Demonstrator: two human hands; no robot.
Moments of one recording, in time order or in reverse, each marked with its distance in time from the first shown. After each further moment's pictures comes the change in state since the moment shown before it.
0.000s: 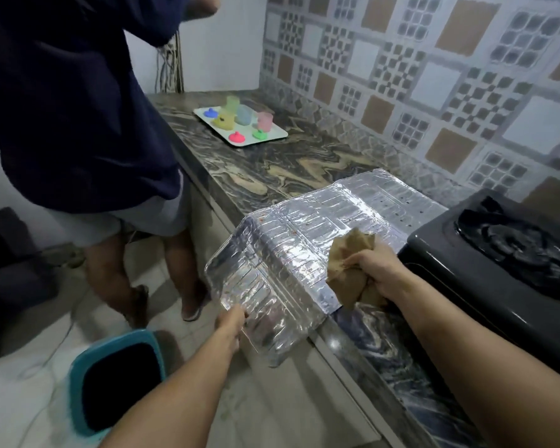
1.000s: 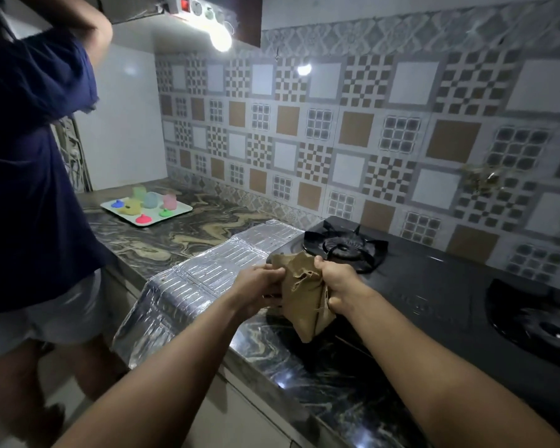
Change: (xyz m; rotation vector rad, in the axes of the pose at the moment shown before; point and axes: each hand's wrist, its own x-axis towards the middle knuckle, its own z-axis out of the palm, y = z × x) left_hand -0.260 0.032 0.158 0.207 -0.909 0.507; right_hand -0.139 0.014 -0.174 0.627 0.169 0.073
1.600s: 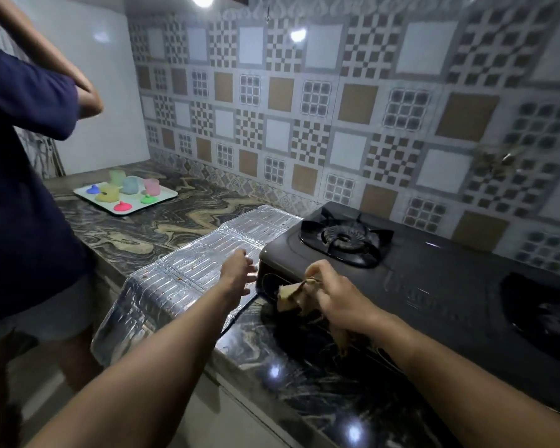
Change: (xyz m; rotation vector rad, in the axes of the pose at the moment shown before) left_hand 0.081 -0.009 -0.034 0.079 0.350 -0.107; right_hand 0.018 0.022 -0.037 -1.031 -0.286 -0.649
